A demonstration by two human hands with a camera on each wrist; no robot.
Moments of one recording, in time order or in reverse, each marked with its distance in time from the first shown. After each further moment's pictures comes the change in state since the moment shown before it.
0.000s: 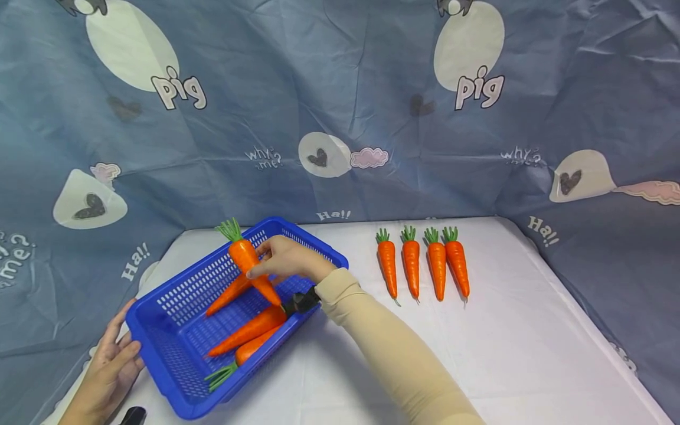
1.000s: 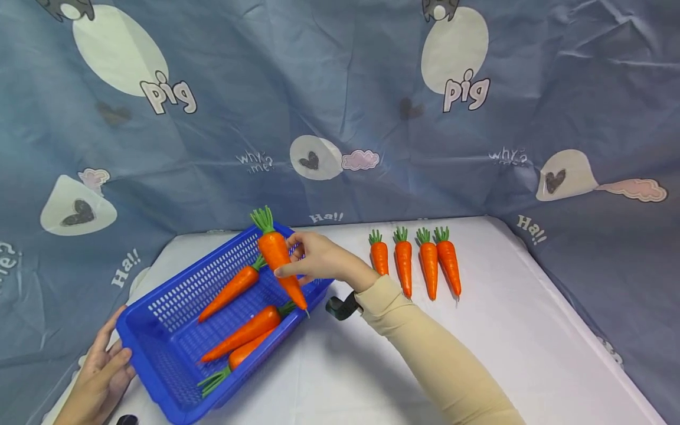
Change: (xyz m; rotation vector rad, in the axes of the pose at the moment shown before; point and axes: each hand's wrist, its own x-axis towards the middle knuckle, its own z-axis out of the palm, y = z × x) left_hand 0.000 -0.004 -0.006 0.006 0.018 -0.016; right_hand -0.071 0.008 -0.038 -0.062 0.138 -0.044
